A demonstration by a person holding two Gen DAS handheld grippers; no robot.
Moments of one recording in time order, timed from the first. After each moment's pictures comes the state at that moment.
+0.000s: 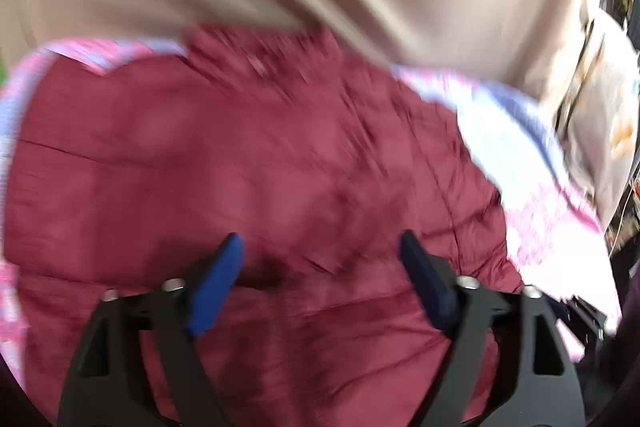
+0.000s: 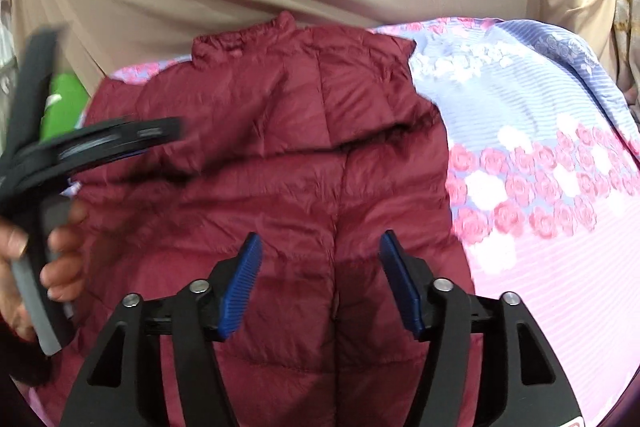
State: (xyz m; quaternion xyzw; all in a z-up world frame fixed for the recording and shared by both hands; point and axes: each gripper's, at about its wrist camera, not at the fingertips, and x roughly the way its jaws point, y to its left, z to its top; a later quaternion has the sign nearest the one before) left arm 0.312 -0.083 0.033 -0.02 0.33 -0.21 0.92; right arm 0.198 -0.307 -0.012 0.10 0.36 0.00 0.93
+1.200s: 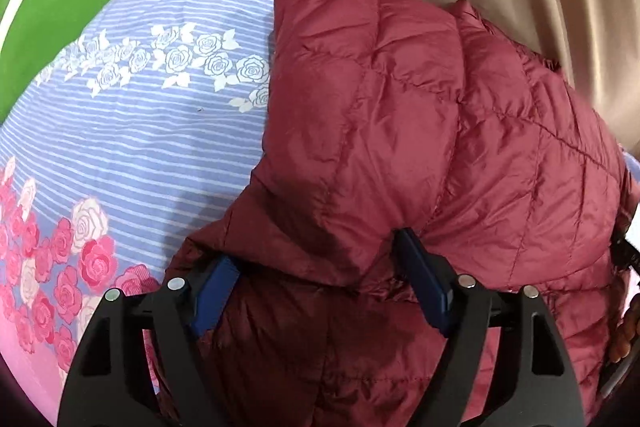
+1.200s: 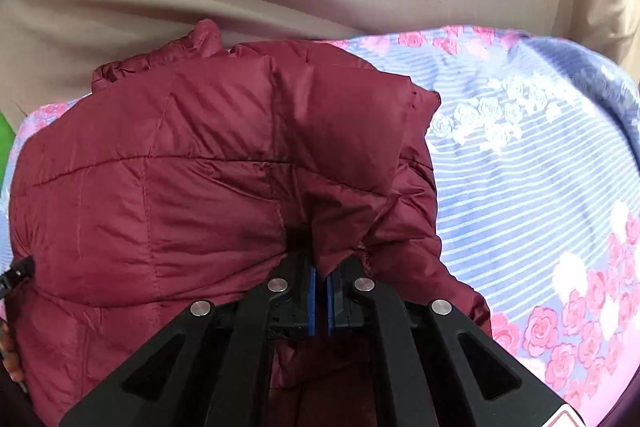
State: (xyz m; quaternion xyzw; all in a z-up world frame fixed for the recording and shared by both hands) left arm 0.392 0.064 -0.037 -0.07 0.40 -0.02 0.91; right arm 0.364 -0.326 -0.033 0.08 0.37 -0.08 0.92
